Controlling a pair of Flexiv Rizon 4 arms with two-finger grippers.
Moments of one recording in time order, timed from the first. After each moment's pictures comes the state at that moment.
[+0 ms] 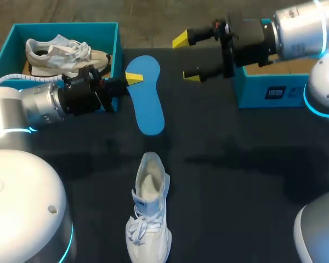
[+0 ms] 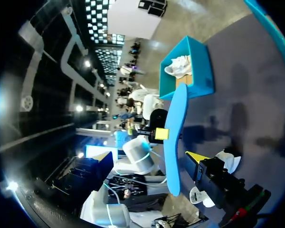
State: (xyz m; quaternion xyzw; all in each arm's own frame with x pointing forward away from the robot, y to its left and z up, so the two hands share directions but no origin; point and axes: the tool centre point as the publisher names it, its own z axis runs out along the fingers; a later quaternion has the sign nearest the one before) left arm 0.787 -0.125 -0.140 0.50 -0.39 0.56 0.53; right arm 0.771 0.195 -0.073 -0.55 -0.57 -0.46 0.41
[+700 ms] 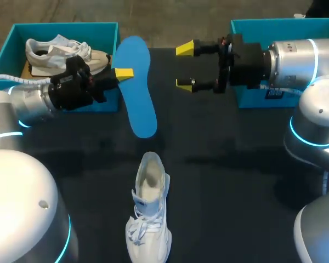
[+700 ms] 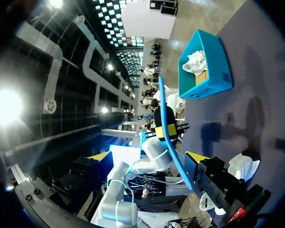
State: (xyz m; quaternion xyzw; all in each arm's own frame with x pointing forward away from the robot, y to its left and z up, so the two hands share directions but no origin) left arm 0.787 -0.103 -0.124 0.39 -0.47 0.66 0.44; right arm 0.766 0.200 -0.085 -0.50 -0.51 -0.52 0.47
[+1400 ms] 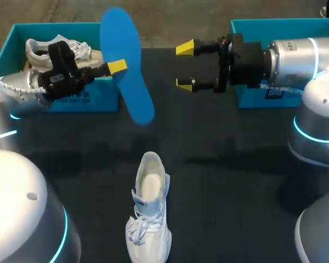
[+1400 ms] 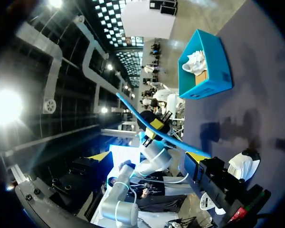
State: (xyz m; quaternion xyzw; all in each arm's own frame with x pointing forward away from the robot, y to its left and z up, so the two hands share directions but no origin) left arm 0.797 -0.092 -0.103 0.21 -0.58 0.77 0.18; right arm 0.767 0.200 -0.084 -0.50 -0.52 -0.51 0.47
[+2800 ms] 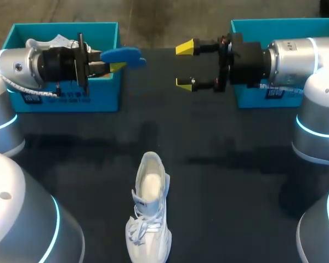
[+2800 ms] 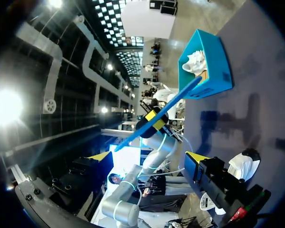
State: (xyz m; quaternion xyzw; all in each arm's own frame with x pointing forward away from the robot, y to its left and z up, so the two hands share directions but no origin) left arm 0.824 -0.088 -0.109 -0.29 -0.59 0.70 -0.29; right arm 0.767 0.200 -0.084 -0.50 -0.52 -0.51 0.47
